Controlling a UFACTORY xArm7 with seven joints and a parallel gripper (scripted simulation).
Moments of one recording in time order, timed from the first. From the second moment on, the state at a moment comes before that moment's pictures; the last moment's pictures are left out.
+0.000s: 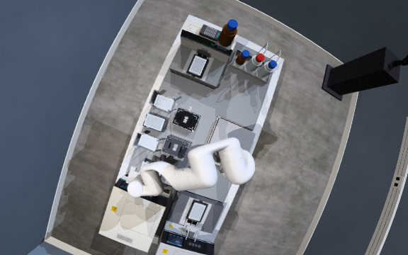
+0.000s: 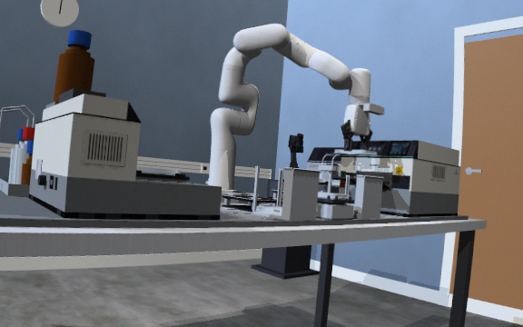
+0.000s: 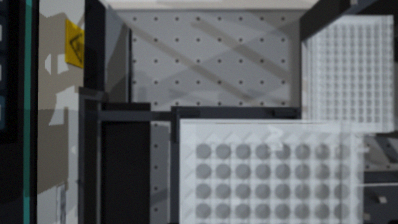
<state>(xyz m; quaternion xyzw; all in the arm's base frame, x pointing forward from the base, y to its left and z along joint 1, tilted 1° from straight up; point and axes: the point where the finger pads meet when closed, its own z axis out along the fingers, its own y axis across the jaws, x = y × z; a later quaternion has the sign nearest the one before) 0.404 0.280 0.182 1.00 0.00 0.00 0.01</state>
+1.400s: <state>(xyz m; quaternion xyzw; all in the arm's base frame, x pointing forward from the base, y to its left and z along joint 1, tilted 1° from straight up) 0.387 0.161 0.184 1.00 0.00 0.00 0.01</state>
